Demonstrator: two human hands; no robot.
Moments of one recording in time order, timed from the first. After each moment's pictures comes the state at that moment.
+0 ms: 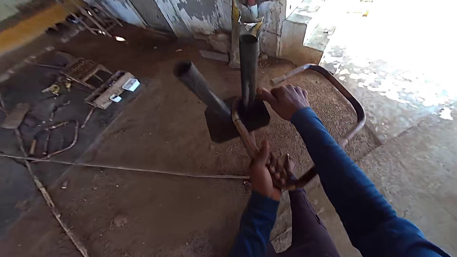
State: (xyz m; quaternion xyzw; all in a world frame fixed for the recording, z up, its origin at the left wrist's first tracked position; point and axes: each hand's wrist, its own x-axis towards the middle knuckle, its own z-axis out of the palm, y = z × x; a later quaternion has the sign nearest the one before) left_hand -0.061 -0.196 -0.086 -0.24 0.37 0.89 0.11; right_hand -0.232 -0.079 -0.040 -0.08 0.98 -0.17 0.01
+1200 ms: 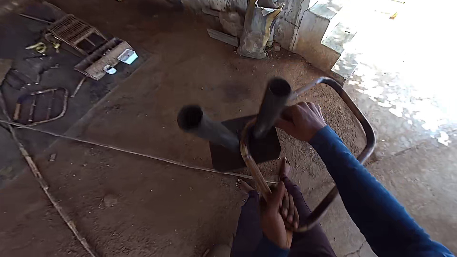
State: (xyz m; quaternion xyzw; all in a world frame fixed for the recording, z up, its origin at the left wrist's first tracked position) left_hand -0.068 -0.168 -0.088 -0.28 0.25 0.92 0.06; right_hand -0.292 -0.063 -0.038 -0.25 0.96 -0.15 0.02
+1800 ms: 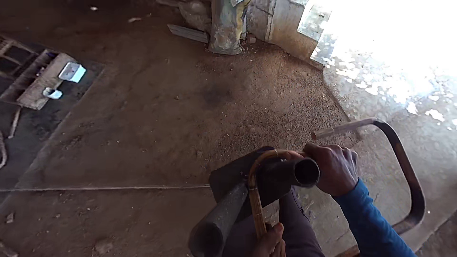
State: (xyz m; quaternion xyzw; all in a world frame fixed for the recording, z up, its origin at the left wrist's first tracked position) left_hand -0.089 -0.278 -0.058 -0.28 0.31 0.86 0.29; right_hand -0.236 -0.071 -0.006 -0.01 0.99 -0.10 -0.04
